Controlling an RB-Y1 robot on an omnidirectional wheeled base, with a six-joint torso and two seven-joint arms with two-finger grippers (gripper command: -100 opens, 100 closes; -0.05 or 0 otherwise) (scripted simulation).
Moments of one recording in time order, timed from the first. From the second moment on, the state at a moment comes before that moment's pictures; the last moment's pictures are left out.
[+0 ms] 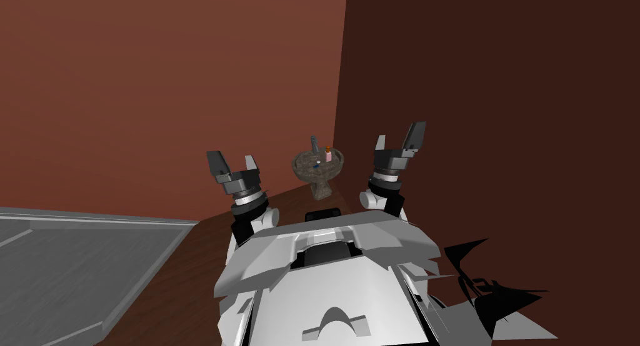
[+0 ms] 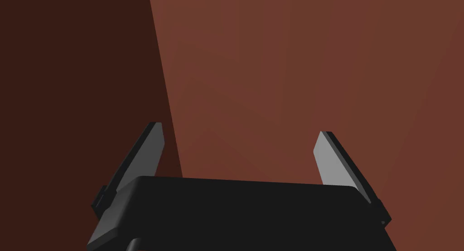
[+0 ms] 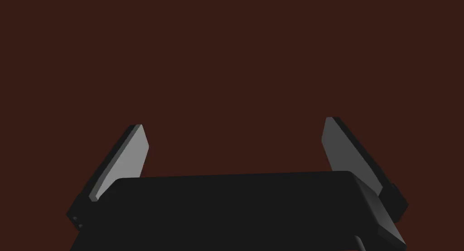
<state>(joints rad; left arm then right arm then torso) 0.50 0.01 0.00 -2.37 -0.03 -0.59 -0.08 0.47 0.05 0.00 -2.40 -0.01 -0.63 0.17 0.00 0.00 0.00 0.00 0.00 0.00</state>
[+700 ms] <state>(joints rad) 0.32 0.12 -0.03 -2.23 0.02 -0.42 -0.03 0.47 0.05 0.00 -2.40 -0.01 -0.63 0.17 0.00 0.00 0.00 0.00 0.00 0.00</state>
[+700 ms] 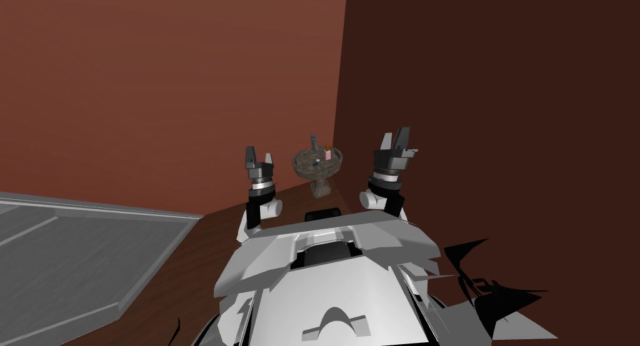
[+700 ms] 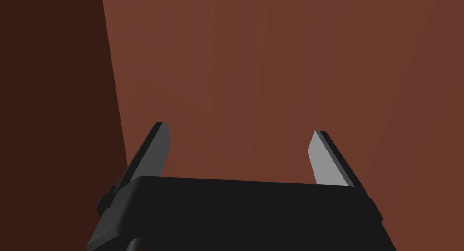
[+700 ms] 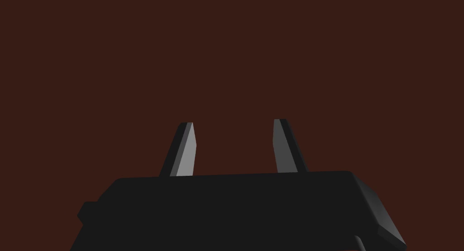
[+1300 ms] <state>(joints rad) 0.20 0.15 -0.04 -2.12 0.06 -0.28 0.02 0.47 0.05 0.00 -2.40 -0.01 -0.63 0.17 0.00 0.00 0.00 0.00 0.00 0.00</state>
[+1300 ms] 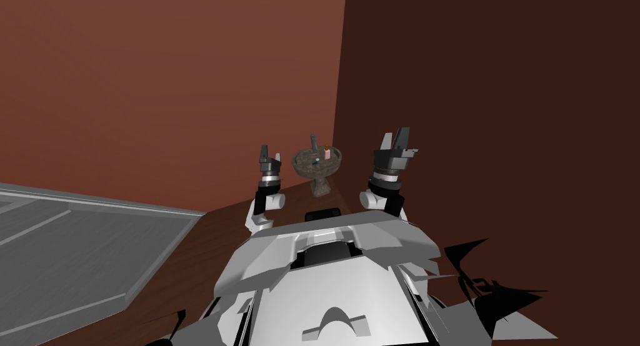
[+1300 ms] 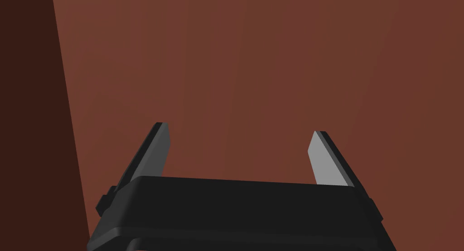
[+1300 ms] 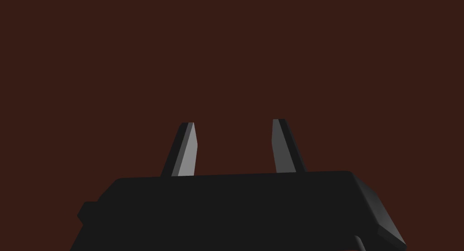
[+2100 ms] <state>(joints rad) 0.00 0.17 -0.06 -1.94 0.11 -0.06 0.09 0.47 0.05 0.00 -2.40 -0.01 -0.63 0.17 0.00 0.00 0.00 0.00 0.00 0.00</state>
